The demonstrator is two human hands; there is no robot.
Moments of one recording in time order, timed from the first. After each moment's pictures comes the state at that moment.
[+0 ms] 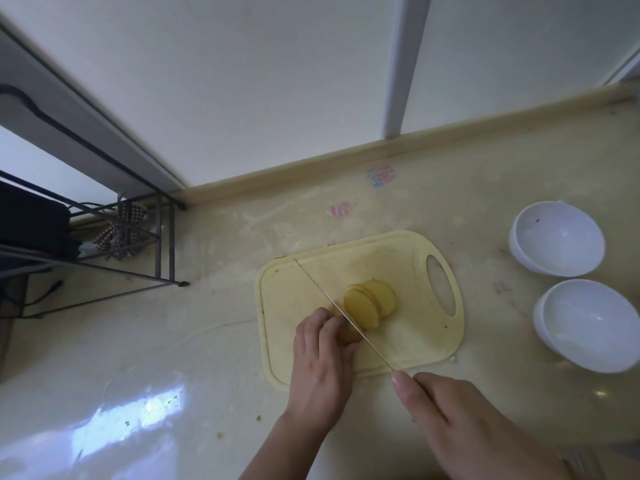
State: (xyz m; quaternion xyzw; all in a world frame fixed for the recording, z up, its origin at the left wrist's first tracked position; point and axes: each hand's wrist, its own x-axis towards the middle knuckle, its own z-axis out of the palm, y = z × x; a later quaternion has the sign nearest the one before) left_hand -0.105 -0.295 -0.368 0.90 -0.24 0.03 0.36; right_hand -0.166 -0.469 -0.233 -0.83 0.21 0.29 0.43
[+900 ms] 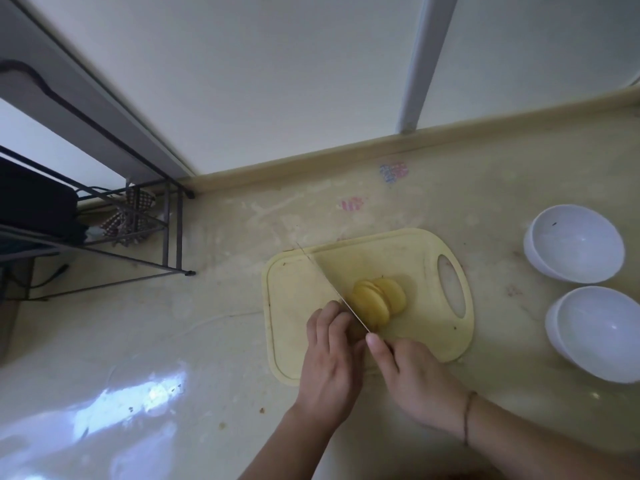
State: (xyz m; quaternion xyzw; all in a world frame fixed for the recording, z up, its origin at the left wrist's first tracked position) left_hand -0.105 -0.299 -0.373 0.89 -0.24 0.03 0.39; right_hand -0.130 -0.448 -0.294 -0.86 0.14 0.26 0.42
